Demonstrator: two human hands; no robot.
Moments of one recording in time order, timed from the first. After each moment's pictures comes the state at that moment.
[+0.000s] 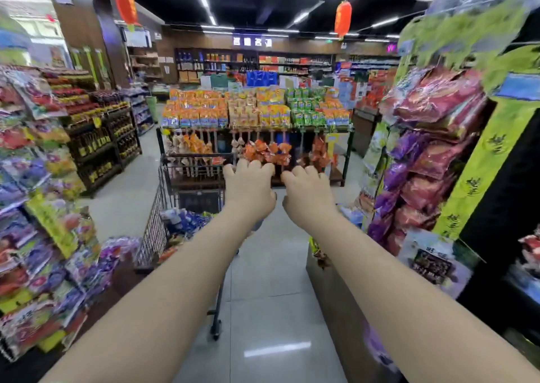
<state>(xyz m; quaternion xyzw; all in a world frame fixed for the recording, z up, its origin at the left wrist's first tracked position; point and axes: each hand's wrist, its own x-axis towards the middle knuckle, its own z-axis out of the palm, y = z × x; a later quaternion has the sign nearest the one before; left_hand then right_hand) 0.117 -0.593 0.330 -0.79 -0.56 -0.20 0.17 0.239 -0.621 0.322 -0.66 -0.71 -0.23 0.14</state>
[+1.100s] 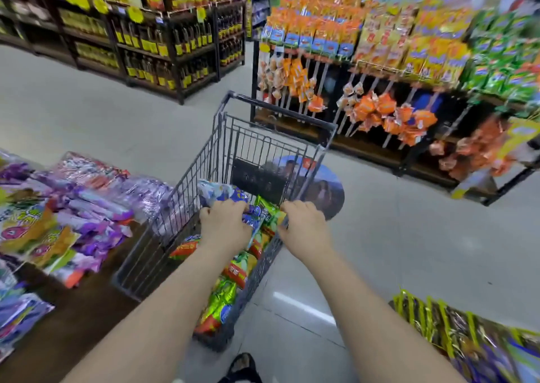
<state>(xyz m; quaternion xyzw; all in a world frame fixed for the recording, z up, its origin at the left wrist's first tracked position) -0.005 -0.035 0.091 -0.57 -0.81 -0.11 -0.05 0.156 0.014 0.113 -0.49 -0.87 0.03 0.07</state>
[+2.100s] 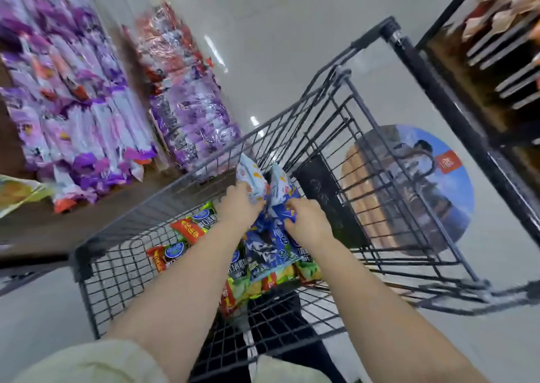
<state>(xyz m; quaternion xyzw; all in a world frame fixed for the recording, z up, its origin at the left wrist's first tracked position) -0.182 0.262 -0.137 -0.11 -0.93 -0.13 -0.31 -0.069 0.391 -0.122 -0.25 -0.91 0.27 -0.19</state>
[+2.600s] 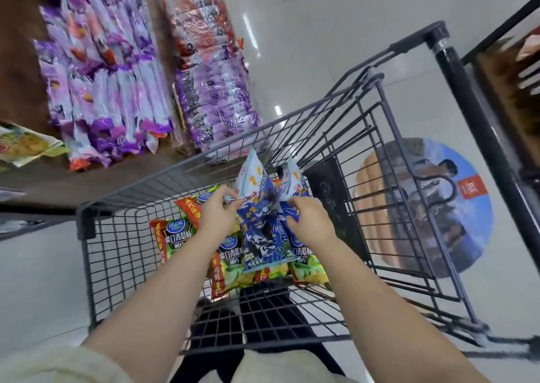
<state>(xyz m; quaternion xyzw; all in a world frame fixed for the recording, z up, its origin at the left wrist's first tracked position) -0.150 0.216 -0.138 0.09 -0.88 -0.41 -0.24 -0.076 0.413 -0.135 -0.17 -0.91 0.30 -0.22</state>
